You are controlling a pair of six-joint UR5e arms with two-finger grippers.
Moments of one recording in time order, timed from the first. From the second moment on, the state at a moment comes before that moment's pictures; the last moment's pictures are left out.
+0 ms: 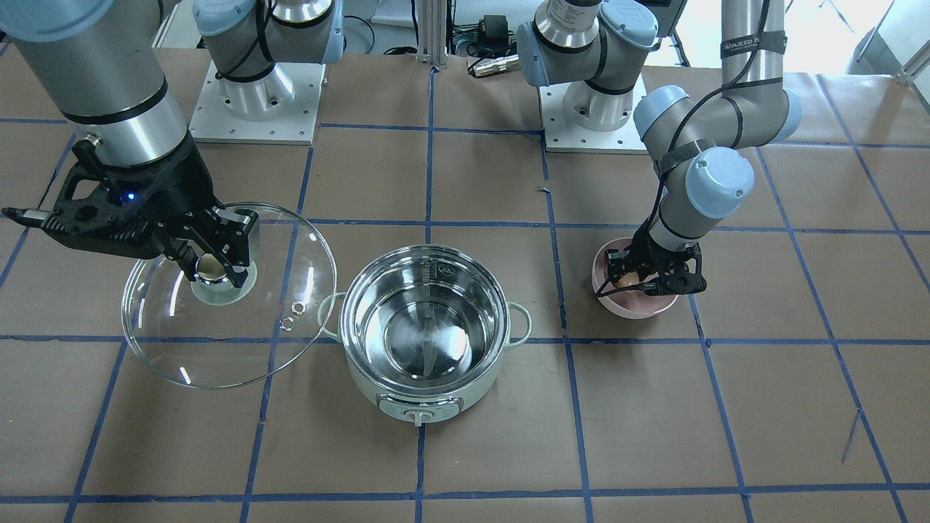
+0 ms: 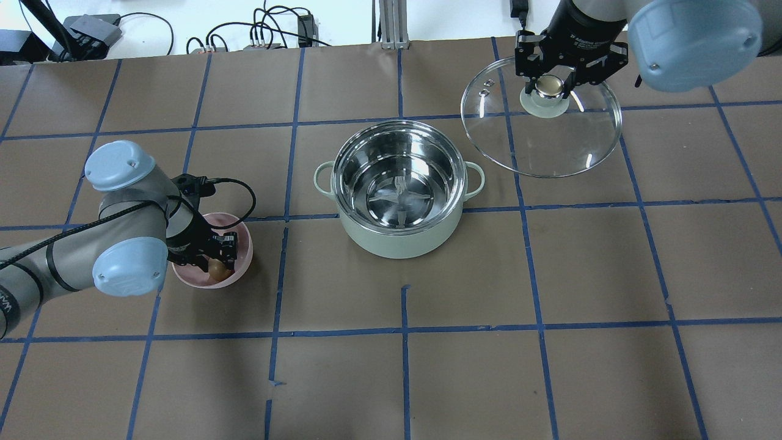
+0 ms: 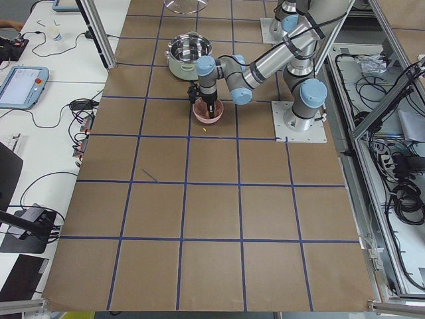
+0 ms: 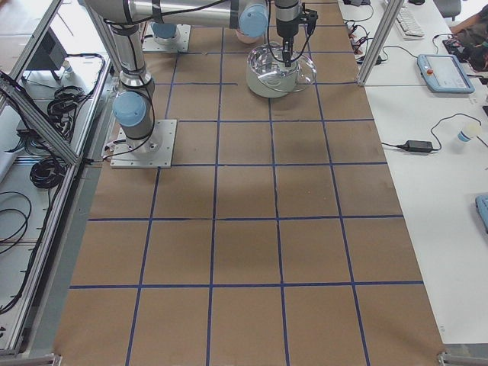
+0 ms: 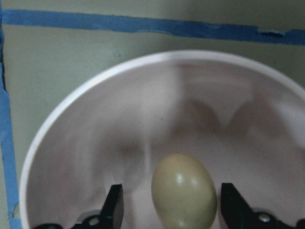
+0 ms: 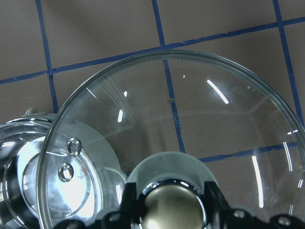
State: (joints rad) left arm -1.32 -1.76 -2.18 -0.88 1.58 0.16; right arm 1.59 -1.43 1.51 -1.84 -1.54 0.19
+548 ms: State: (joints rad) left arm -1.32 -1.76 -2.18 -0.88 1.58 0.17; right arm 1.59 -1.43 1.51 -1.84 -1.54 0.15
